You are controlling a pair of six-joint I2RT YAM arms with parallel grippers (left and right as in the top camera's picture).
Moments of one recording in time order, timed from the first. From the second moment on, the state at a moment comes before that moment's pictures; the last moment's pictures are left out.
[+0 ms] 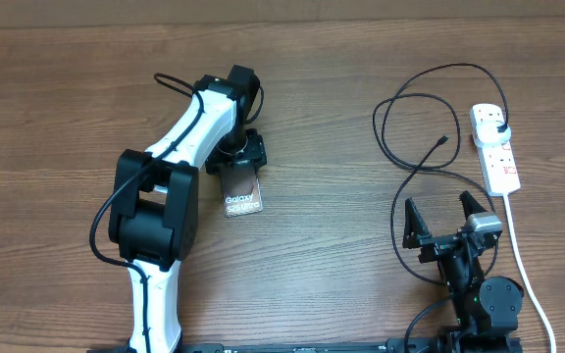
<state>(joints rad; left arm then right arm) -0.31 2.20 1.69 -1.12 0.00 -0.52 0.00 0.01 0.02 -0.02 -0.16 0.10</state>
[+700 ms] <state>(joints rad) -0.31 2.18 1.60 -1.10 0.03 -0.53 0.00 0.01 0.02 -0.02 -0.16 0.10</state>
